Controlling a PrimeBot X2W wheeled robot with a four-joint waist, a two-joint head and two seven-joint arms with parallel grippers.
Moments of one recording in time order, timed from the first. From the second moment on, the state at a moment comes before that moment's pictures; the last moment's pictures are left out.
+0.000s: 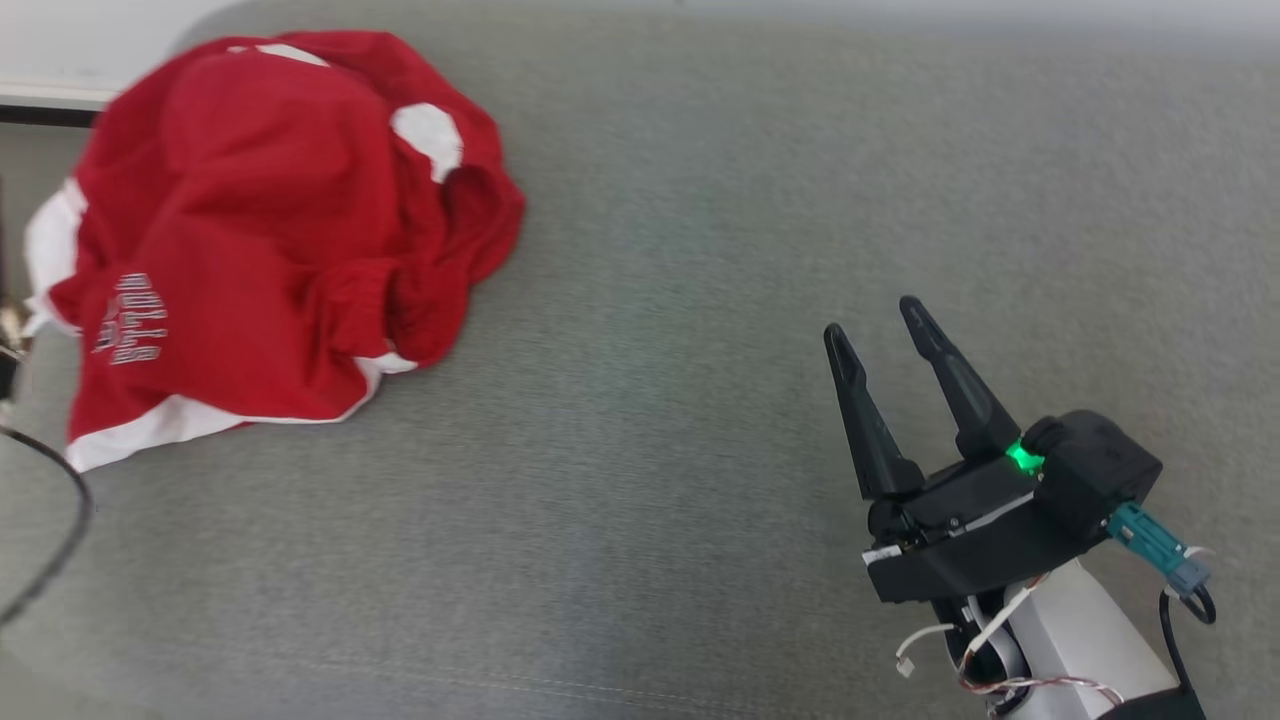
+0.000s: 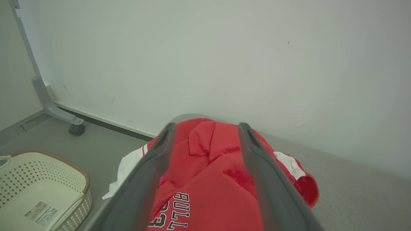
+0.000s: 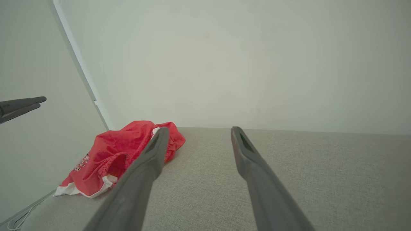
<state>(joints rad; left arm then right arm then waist) -0.66 0.54 -0.11 0.51 -0.89 -0.12 0.01 -0.35 -0.10 0.34 0.10 0.31 0.12 -0.26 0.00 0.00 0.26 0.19</state>
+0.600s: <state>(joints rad) -0.86 0.70 -0.18 0.71 -1.03 -0.13 0.28 -0.43 -0.09 0.36 0.11 0.29 0.12 -0.26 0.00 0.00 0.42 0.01</state>
